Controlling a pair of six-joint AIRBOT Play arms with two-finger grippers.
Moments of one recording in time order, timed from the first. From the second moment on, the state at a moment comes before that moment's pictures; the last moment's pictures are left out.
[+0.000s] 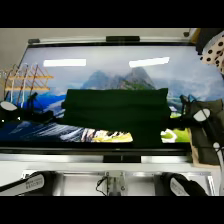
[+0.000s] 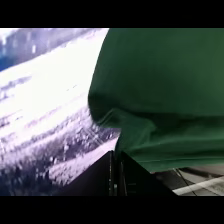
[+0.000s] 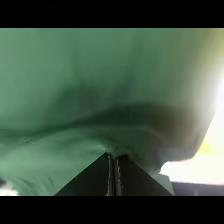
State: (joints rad) left arm 0.30 -1.29 0.85 0.95 -1.15 -1.16; right arm -0.18 -1.07 0.72 -1.12 1.04 1.38
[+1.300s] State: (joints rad) left arm 0.22 -1.92 1.76 0.96 -1.40 -1.44; right arm -0.24 -1.67 1.39 -1.14 1.05 1.39
